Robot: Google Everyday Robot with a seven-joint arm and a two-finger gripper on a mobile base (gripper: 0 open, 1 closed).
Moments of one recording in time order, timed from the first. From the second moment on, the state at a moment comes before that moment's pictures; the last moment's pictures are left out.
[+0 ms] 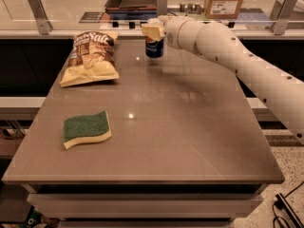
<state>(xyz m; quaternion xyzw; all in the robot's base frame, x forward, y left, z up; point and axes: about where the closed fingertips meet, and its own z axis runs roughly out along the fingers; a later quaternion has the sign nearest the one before) 0.798 -0.020 0.940 -0.27 0.70 0.19 0.64</state>
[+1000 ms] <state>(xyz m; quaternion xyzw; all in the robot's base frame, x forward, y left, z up) 0.803 -0.020 0.935 -0.26 0.69 0.19 0.65</state>
